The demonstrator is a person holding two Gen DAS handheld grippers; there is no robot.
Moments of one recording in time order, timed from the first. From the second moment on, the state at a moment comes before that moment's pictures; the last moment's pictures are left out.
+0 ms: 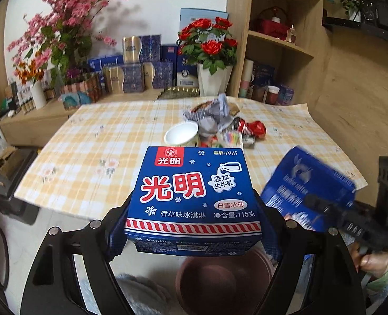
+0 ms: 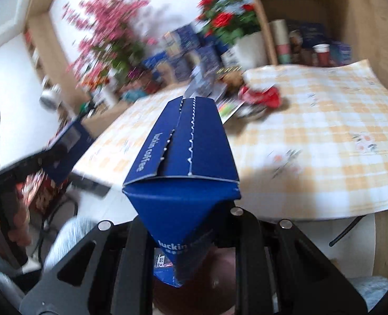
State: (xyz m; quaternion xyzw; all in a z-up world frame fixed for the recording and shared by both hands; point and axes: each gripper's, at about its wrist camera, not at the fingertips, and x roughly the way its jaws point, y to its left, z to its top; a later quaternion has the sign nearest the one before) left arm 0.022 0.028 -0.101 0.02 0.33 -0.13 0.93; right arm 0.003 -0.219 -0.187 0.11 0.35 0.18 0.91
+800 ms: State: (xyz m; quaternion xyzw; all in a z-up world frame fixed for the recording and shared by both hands) left arm 0.014 0.031 -0.162 0.01 0.37 -0.12 0.92; right arm 0.035 -0.173 -0.388 0.06 0.61 0.15 0.78
